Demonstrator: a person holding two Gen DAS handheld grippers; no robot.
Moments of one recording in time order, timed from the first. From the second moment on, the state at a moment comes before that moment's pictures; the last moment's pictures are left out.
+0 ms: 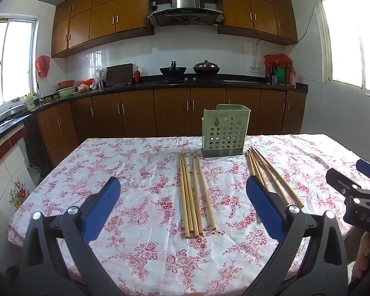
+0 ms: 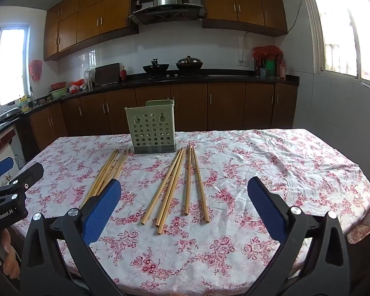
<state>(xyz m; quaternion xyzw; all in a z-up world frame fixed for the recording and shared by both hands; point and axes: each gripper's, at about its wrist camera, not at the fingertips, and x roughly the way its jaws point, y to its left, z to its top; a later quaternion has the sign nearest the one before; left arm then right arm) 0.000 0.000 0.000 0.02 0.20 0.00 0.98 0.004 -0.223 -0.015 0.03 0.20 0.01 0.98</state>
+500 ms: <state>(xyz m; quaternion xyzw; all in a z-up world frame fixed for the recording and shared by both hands) -0.001 0.000 0.000 0.02 0.20 0.00 0.98 0.003 -0.223 -0.015 0.03 0.20 0.01 0.98</state>
